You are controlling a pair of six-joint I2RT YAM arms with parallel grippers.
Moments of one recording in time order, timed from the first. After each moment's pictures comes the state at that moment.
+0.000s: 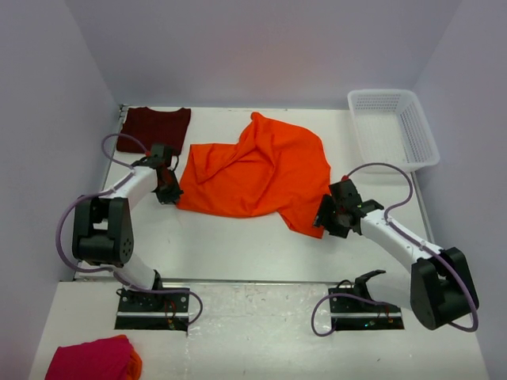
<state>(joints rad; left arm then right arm) -0.09 1.63 0.99 -0.62 -0.07 -0.47 0.35 1.20 0.65 -0.56 0.04 0.70</state>
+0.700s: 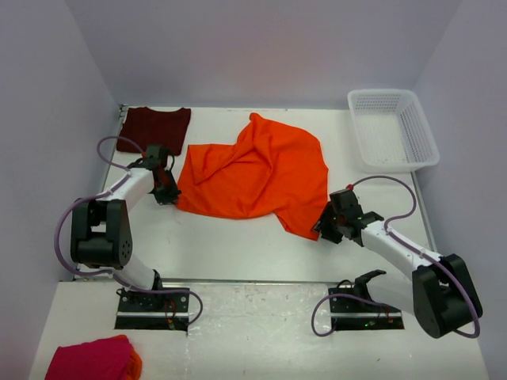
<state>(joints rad) -0.04 1.59 0.97 -0.60 -0.03 -0.47 0.37 1.16 0.49 -0.39 0.01 0.90</state>
